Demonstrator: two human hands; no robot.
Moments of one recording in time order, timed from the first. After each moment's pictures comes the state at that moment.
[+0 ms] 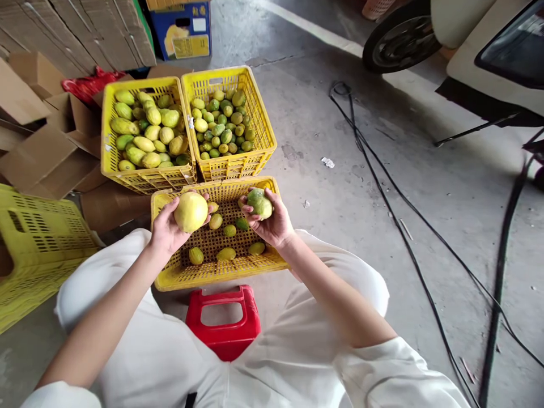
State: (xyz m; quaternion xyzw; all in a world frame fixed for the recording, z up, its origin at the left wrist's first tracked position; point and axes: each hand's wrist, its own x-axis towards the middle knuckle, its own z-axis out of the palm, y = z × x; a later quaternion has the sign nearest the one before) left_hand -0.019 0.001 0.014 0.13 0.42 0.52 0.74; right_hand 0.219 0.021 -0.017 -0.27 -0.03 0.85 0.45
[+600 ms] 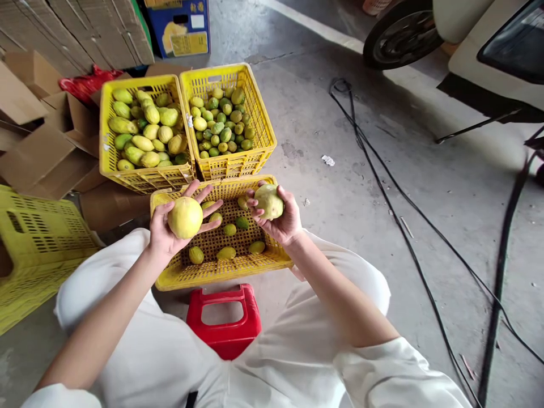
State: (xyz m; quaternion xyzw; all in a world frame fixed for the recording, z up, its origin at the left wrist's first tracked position) left_hand -0.016 -0.002 0.027 0.17 0.37 0.48 0.78; right_hand 0.228 0.022 -0.006 -0.25 -0.09 0.83 0.48
